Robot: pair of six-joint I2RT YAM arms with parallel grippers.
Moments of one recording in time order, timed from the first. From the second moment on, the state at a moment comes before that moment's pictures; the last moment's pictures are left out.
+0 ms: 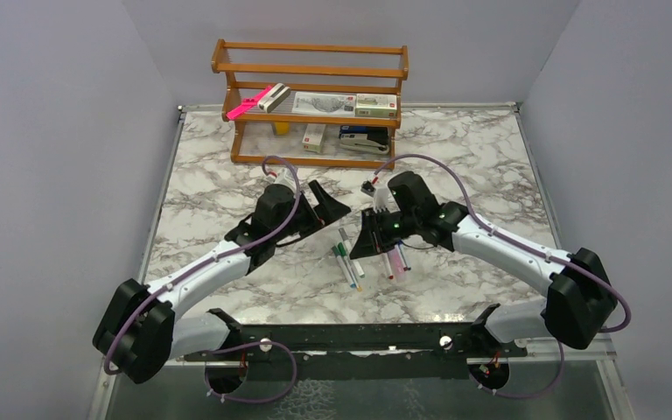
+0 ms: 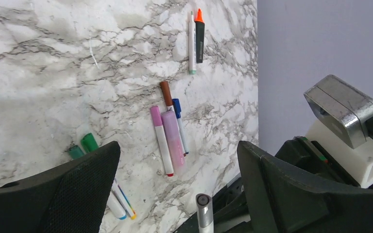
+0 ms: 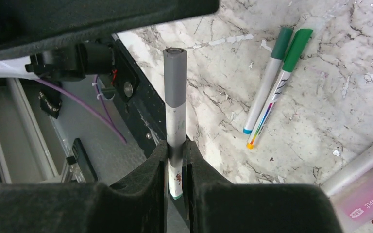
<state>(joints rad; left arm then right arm) -0.61 1.20 0.64 0.13 0.19 -1.02 0.73 1.35 0.93 -0.34 -0.56 0.48</state>
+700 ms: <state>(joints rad) -0.64 1.24 0.61 0.13 0.14 -1.02 0.73 1.48 1.02 -0.34 -0.58 0.48</state>
